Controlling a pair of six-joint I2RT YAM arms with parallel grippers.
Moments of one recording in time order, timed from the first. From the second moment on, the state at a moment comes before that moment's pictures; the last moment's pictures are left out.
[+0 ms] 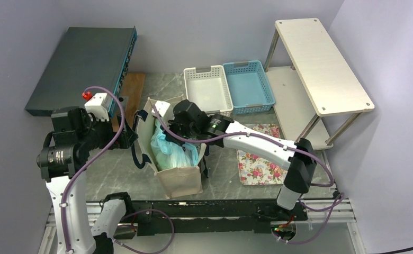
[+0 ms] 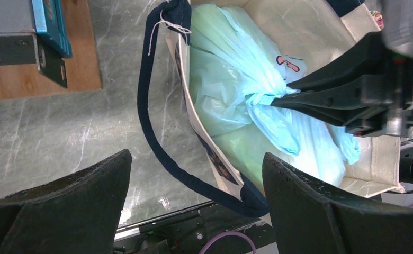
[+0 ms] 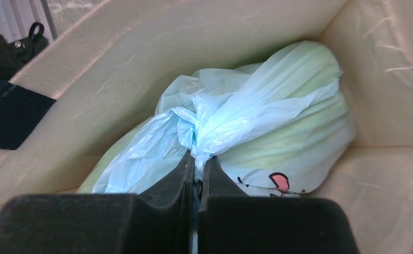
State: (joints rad) left arm 0.16 0.84 1.39 -1.23 0.45 0.00; right arm 1.08 1.72 1.57 -0.44 -0.13 -0.07
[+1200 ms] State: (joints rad) left arm 0.06 1.04 1.34 -1.17 0.50 0.13; right arm 0.91 1.39 1.86 -0.27 0.19 -0.26
